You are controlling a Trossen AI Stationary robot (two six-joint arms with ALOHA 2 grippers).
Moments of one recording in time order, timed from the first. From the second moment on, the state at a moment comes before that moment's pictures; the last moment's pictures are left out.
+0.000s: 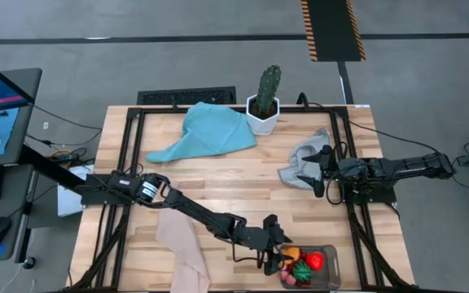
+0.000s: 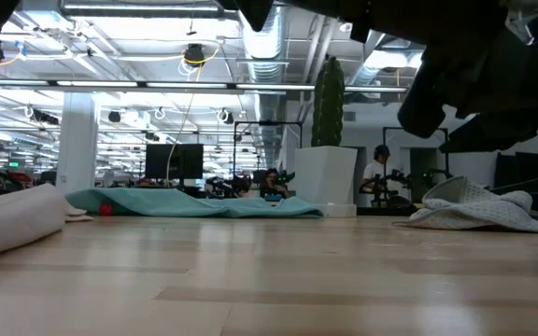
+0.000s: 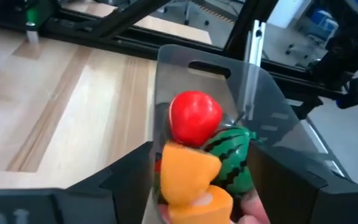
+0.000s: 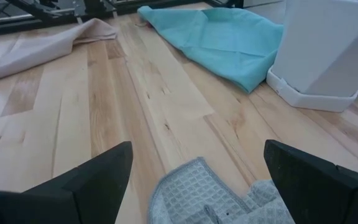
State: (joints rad) left arm -0.39 2.38 1.76 0.28 -0.16 -0.39; right arm 0.11 0.21 0.11 -0.33 0.36 0.18
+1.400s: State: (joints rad) left arm -0.14 1.60 0.93 0.65 -0.16 -0.35; right arm 0.11 0.21 0.11 -0.33 0.36 0.18
